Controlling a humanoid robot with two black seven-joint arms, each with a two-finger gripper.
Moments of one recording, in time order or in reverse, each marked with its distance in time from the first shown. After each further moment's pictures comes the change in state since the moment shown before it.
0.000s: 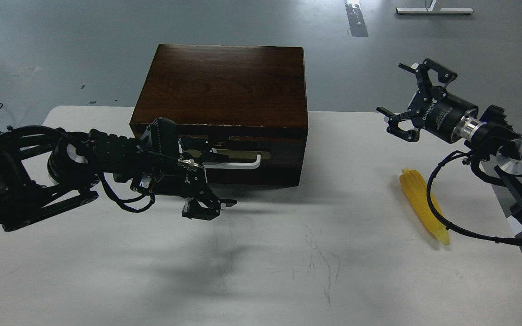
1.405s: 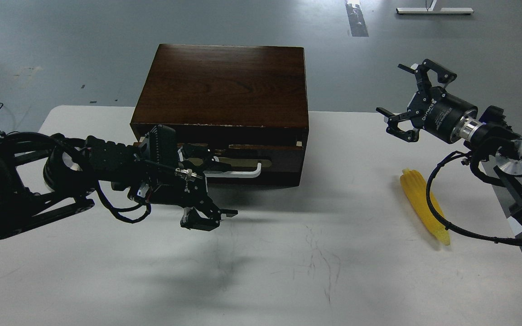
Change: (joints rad) left arm 0.015 0.042 0.002 -0.095 0.000 0.000 0.001; right arm 0.000 0.003 0.001 -0.002 0.000 0.000 0.001
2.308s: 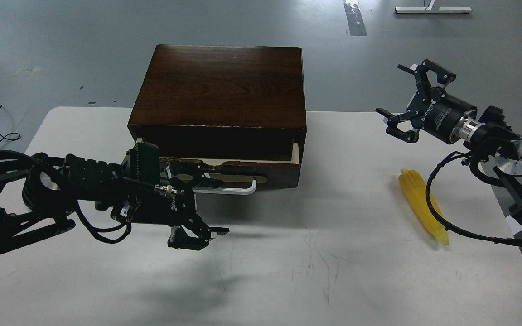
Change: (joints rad) left arm 0.076 0.099 -0.015 -0.113 0.000 0.000 0.000; right arm 0.000 0.000 -0.004 -0.001 0.000 0.000 -0.001
